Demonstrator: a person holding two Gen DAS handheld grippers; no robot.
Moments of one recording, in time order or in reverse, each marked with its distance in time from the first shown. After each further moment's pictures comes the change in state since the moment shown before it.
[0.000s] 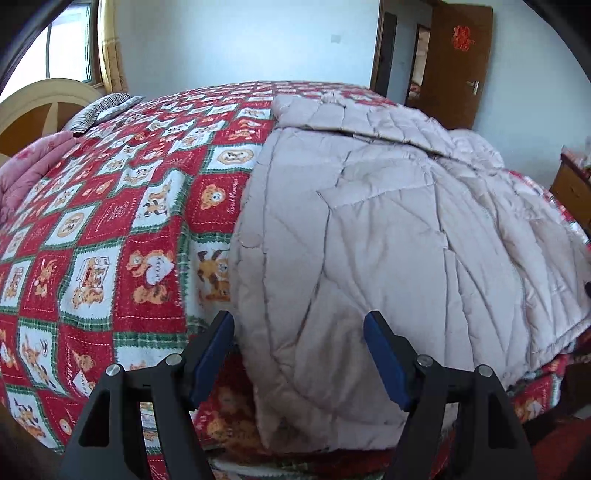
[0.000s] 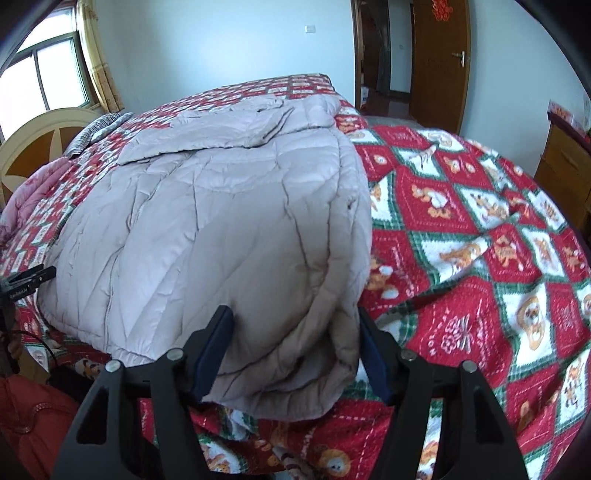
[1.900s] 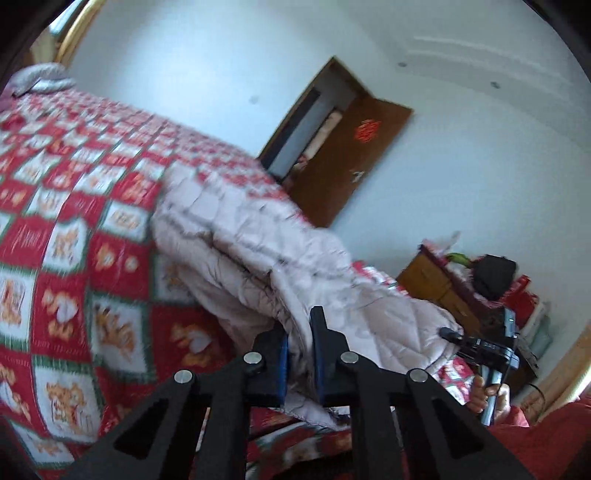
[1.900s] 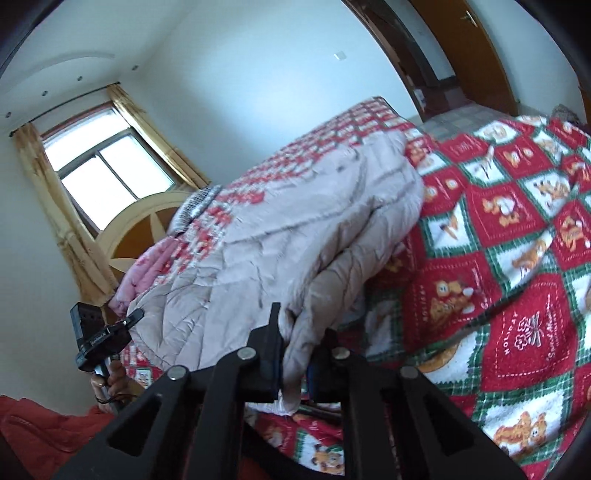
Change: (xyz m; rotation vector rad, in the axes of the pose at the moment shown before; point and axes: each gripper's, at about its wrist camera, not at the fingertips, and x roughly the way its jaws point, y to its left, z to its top) left arm -0.099 0.013 0.030 -0.147 -0.255 -0.665; right arm -0.071 -0.014 0.019 0.202 -0.203 0.527
